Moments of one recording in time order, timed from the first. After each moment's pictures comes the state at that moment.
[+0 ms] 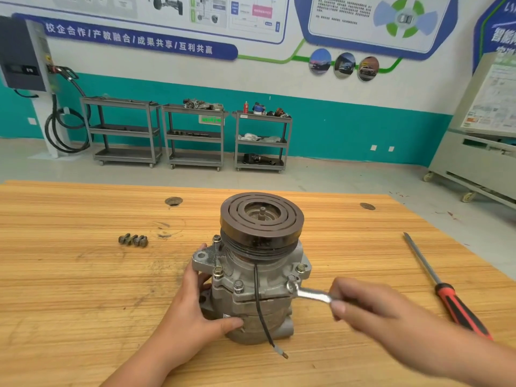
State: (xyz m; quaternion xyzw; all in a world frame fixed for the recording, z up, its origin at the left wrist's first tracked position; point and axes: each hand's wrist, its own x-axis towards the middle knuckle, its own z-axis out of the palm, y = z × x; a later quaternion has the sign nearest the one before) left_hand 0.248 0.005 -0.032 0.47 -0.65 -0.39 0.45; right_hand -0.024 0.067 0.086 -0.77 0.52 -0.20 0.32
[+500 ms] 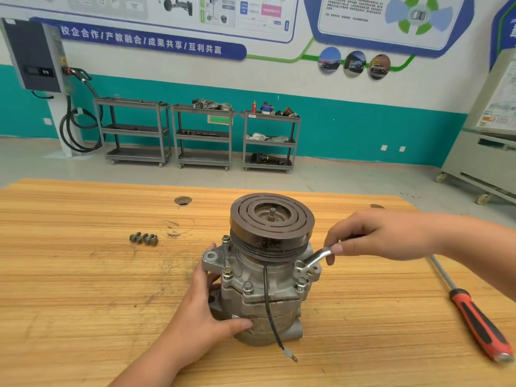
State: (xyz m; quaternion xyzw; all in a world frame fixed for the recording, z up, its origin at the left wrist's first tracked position) left_hand 0.248 0.003 -0.034 0.47 -0.65 -0.40 0.45; right_hand -0.023 -0.010 0.157 -0.84 0.49 0.04 0.22
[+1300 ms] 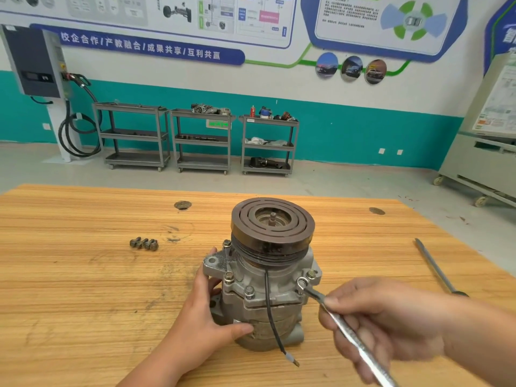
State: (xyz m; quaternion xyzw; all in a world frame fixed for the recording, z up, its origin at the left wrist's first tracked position) left_hand 0.245 0.008 -0.025 0.47 -0.66 -0.39 0.44; right_hand -0.008 0.043 0.107 -0.44 0.39 -0.11 0.80
